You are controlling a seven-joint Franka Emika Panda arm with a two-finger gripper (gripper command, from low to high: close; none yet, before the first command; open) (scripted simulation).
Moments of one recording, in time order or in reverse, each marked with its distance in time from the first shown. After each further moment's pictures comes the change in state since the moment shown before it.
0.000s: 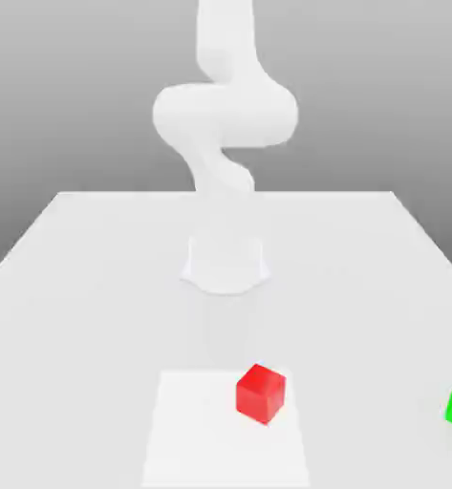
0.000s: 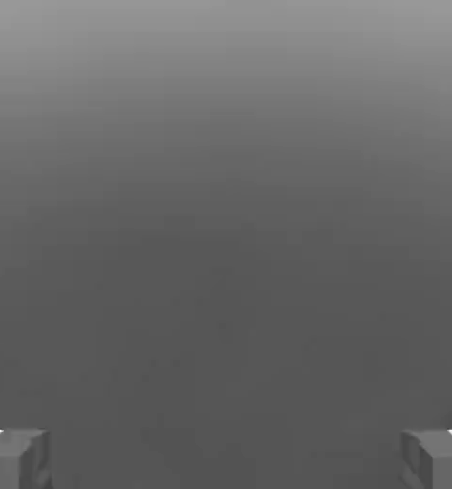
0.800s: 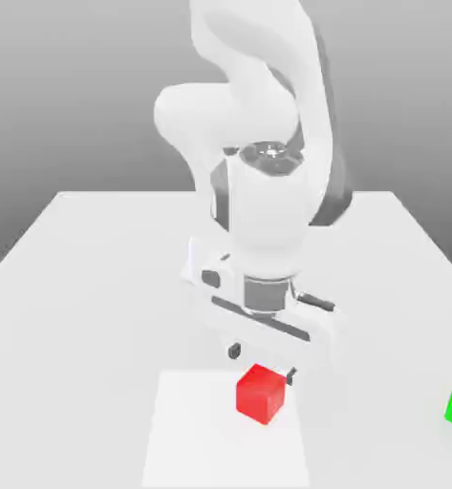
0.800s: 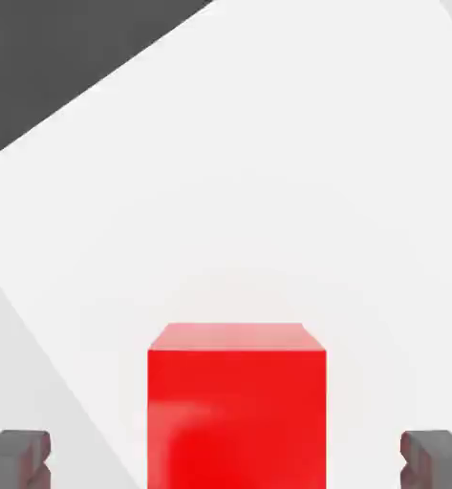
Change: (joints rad) arm -0.055 0.884 0.139 -0.418 -0.124 0.582 0.749
